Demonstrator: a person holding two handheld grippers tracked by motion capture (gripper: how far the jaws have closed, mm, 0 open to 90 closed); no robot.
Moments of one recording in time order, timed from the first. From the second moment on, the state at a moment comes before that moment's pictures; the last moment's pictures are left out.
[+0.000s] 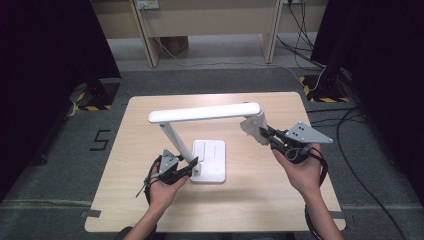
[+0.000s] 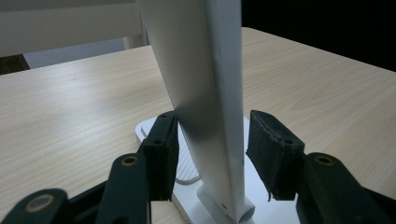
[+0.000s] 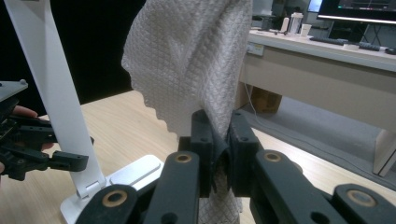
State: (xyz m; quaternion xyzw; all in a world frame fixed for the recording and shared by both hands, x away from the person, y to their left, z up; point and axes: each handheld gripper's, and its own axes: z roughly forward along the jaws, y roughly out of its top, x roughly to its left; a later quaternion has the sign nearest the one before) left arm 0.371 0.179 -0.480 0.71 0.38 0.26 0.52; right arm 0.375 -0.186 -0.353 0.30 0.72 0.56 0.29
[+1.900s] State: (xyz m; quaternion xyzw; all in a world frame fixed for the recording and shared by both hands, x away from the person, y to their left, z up) left arm 0.371 0.175 -0.479 0.73 0.38 0.29 0.50; right arm 0.379 -0.164 -0.339 0.27 0.71 0.58 0.27
